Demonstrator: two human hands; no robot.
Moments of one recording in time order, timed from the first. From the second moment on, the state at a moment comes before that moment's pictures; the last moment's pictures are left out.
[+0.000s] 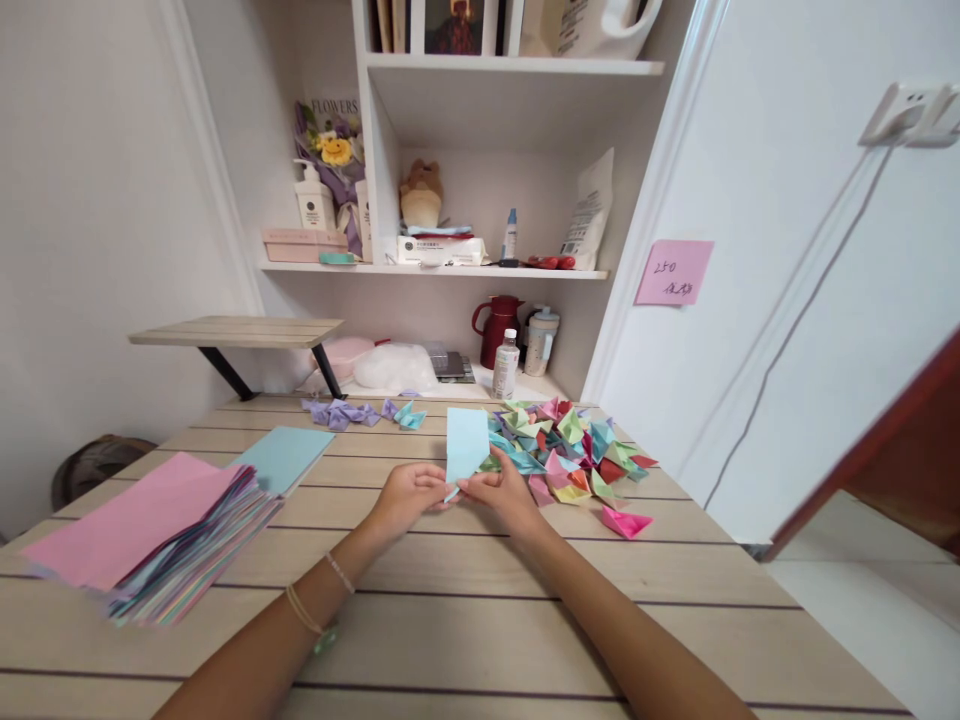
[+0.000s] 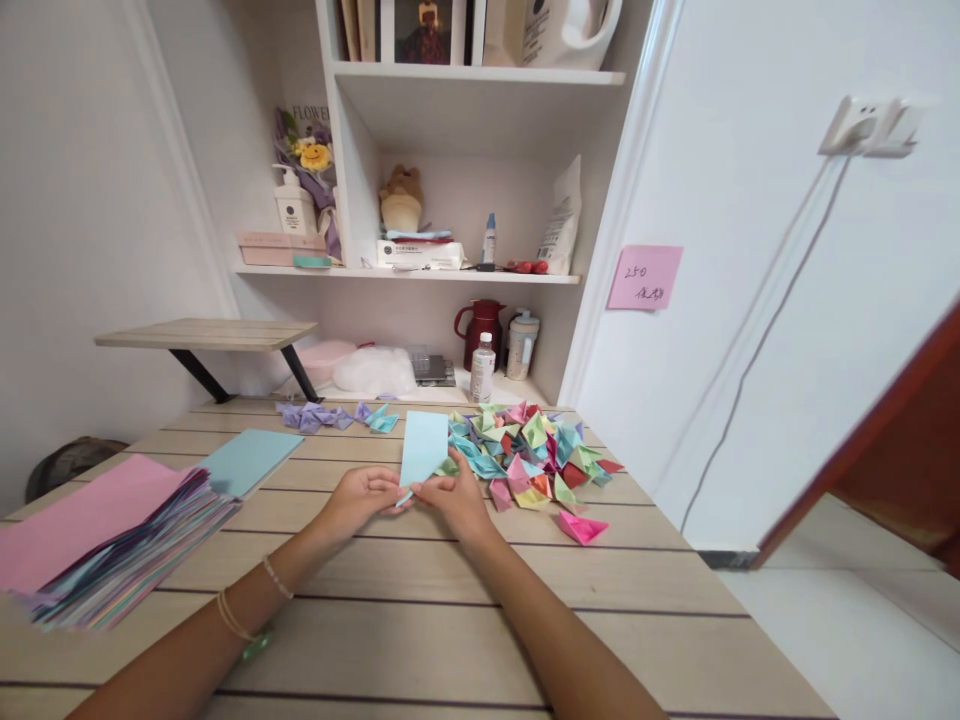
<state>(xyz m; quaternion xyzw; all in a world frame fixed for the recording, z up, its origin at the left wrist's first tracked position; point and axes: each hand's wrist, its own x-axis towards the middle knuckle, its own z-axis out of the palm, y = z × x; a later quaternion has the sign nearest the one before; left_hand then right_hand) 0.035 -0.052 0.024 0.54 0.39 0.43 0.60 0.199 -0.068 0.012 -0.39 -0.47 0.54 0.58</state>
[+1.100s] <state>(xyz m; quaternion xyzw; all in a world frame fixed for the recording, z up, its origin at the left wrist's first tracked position) 0.044 -0.063 0.021 0.57 0.39 0.35 0.63 0.217 -0.061 0.024 -0.37 -0.36 0.51 0.69</state>
